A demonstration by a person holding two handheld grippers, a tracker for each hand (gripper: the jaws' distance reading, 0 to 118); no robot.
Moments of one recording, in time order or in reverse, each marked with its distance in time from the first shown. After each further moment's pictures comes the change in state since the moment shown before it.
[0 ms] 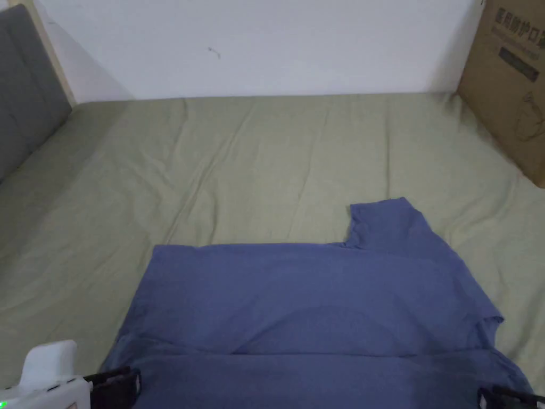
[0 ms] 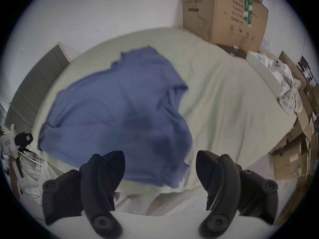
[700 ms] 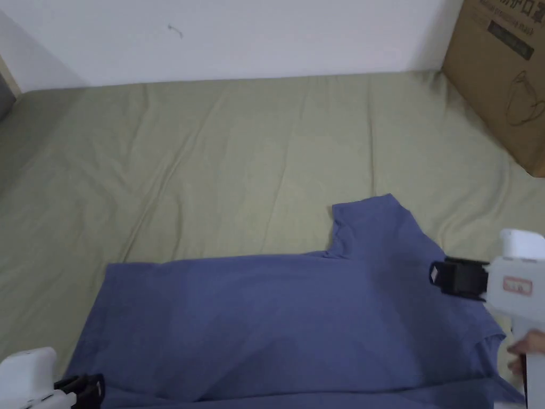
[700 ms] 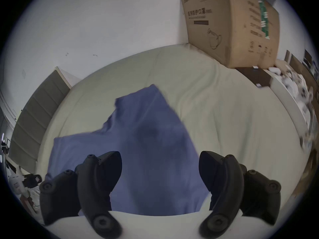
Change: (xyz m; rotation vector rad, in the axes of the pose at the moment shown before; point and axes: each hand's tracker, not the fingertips) left arm 0.025 0.045 -0.064 -0.019 -0.065 -0.022; right arm 0.018 0.189 -0.144 0.080 0.051 -0.068
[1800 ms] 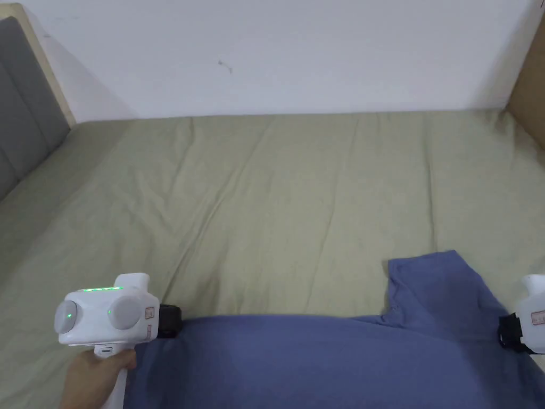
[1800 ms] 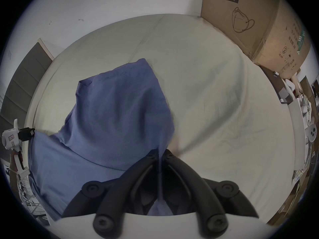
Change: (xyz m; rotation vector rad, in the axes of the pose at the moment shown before) left arm -0.012 0.147 -0.215 -0.158 0.205 -0.055; right arm -0.013 0.041 -0.100 -0.274 -0.097 0.119
